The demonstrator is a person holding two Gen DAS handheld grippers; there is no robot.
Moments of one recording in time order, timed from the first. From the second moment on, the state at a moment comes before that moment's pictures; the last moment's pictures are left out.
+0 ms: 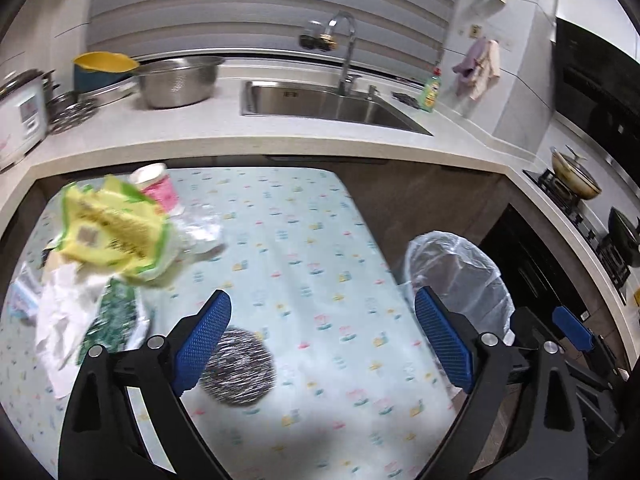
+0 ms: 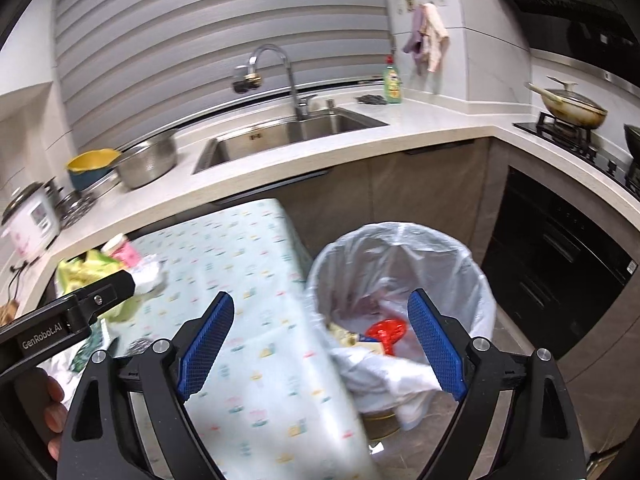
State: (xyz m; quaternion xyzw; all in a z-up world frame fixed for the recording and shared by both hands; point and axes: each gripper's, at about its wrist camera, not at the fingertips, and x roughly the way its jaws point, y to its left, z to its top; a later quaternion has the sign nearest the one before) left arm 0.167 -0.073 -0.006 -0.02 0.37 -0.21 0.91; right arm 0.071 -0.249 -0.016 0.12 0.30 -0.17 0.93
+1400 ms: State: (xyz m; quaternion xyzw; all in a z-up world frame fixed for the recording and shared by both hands) left arm 0.139 0.162 -0.054 -0.11 0.42 -0.07 0.90; right arm 0.107 -0.058 -0.057 0.06 0.37 -0.05 0.92
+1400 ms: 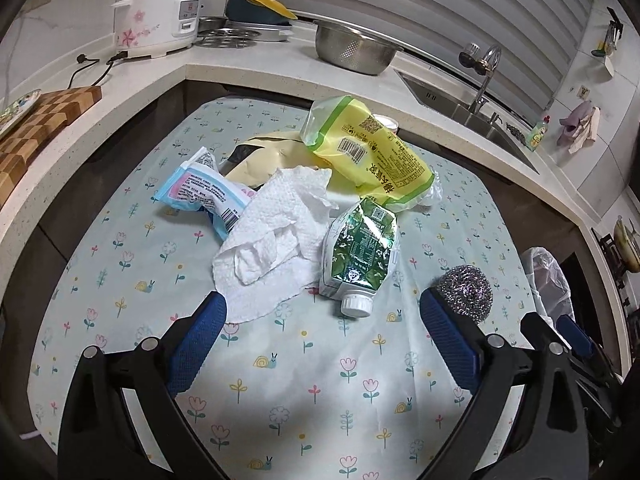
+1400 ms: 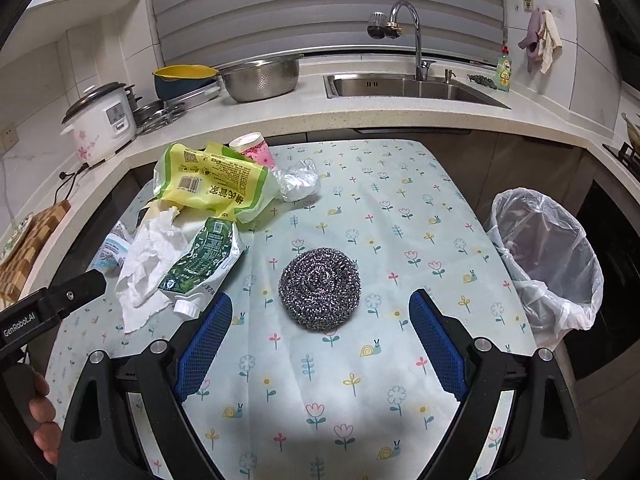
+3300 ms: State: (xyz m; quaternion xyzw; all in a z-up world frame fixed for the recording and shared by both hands) left arm 0.205 0.091 -0.118 -0.06 0.47 -0.11 0.87; right arm 0.182 -0.082 -0.128 0.08 0.41 -0.06 0.91
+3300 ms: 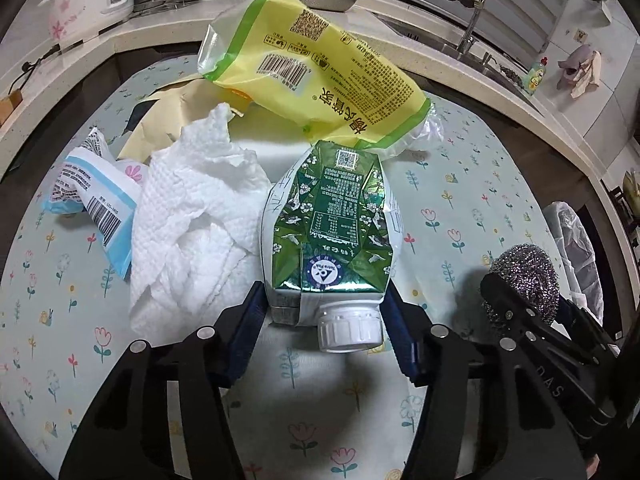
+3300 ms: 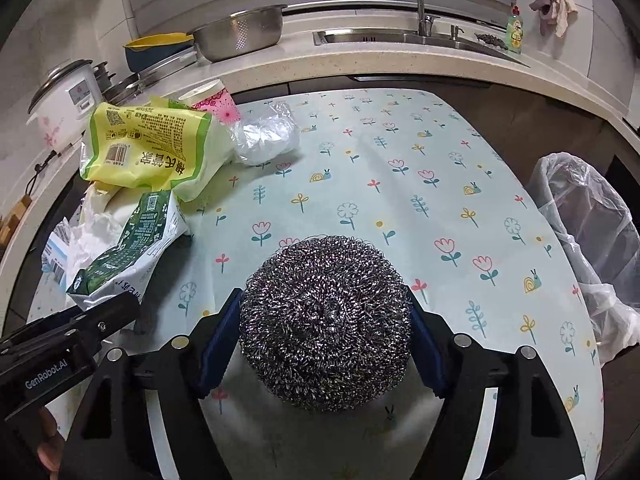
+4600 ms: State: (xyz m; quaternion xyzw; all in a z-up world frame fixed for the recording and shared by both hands) left arm 0.124 0.017 -0.049 -0.03 0.43 -0.19 0.88; right arm 0.068 -0.163 -0.057 0.13 0.34 -0.11 0.93
